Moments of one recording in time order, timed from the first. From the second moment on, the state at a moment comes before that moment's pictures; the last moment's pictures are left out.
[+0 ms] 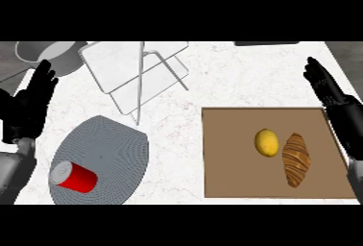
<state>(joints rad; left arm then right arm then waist) -0.29 0.54 -0.11 -1.38 0.30 0.30 0.11 -0.20 -0.52 0.11 -1.71 -0.09 -0.03 0.02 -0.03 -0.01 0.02</state>
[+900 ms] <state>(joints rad) -0.05 0.44 -0.30 -1.37 0.24 0.18 0.03 0.33 -0.21 -0.10 -1.78 0.22 -0.80 0.32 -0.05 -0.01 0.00</state>
